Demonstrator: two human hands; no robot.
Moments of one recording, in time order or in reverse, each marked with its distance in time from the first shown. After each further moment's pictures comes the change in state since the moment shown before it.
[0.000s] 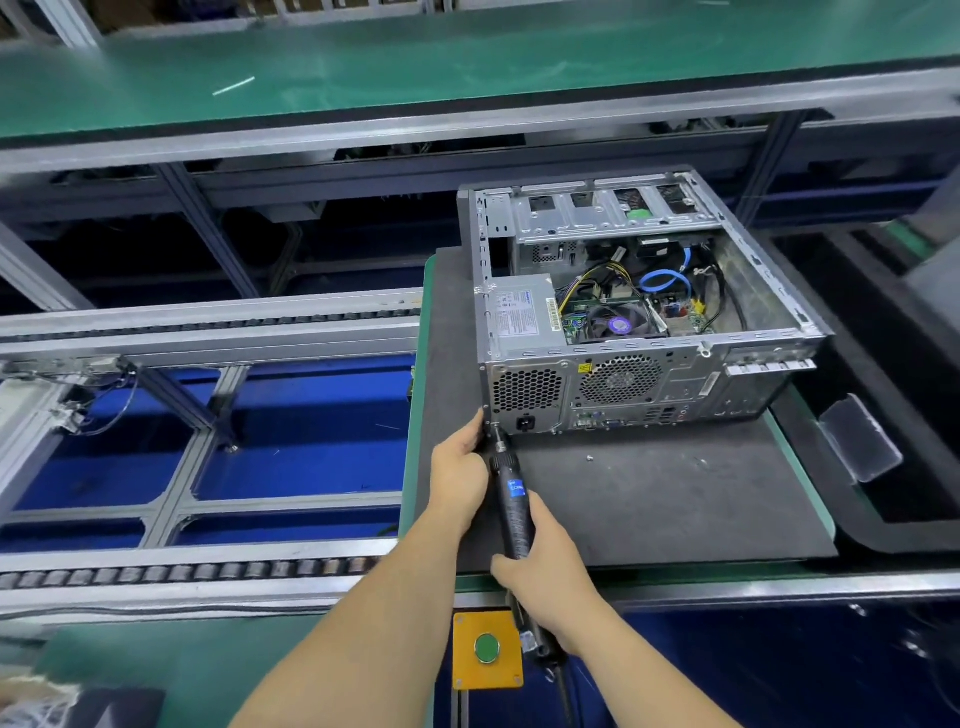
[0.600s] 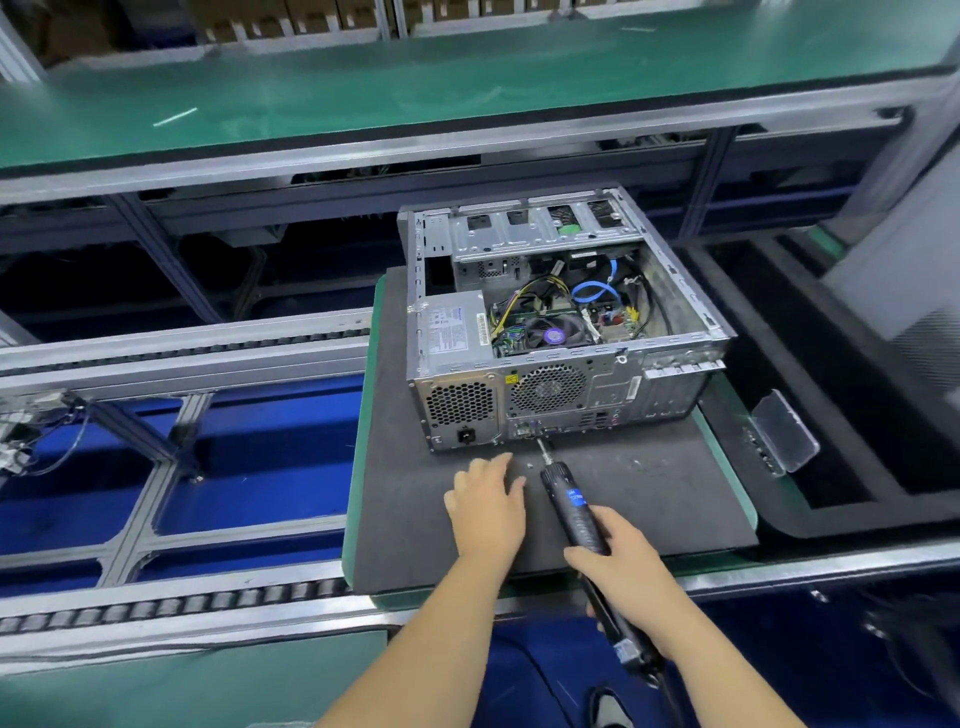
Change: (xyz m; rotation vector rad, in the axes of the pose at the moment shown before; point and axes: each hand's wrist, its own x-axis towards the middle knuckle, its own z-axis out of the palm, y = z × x) left_hand -0.054 -0.002 0.086 0.980 0.013 0.295; right_hand -0.033 0.023 -0.131 -0.017 0.103 0.111
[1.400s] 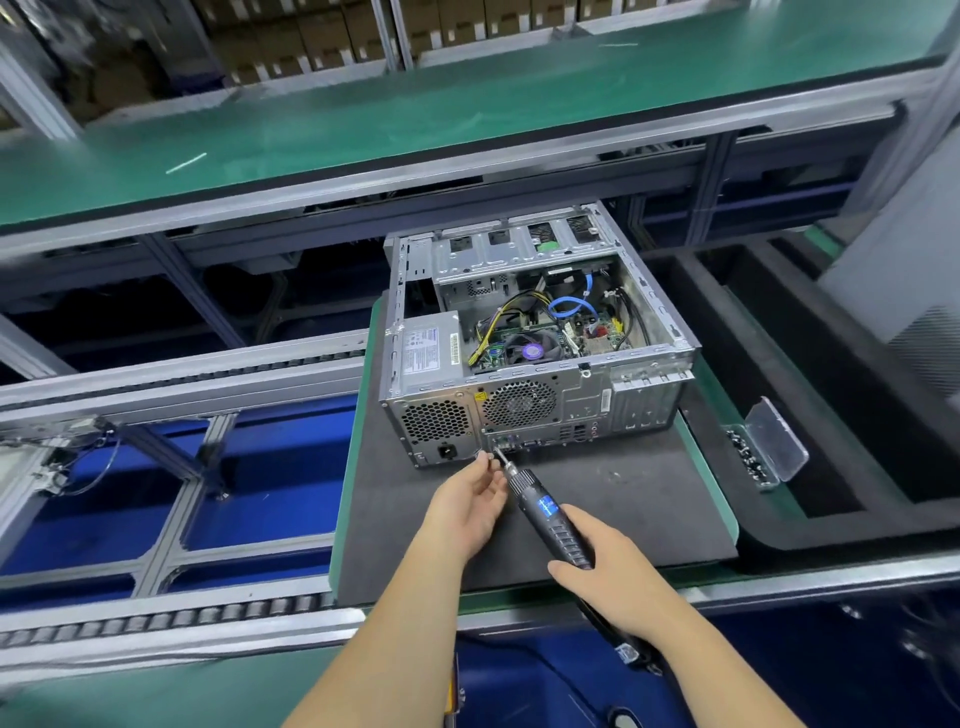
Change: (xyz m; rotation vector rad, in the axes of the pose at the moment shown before) left_hand 0.025 0.026 -0.025 -1.816 -0.257 -0.793; right_hand 0.005 0.002 -0.034 -0.226 -0.143 -0.271
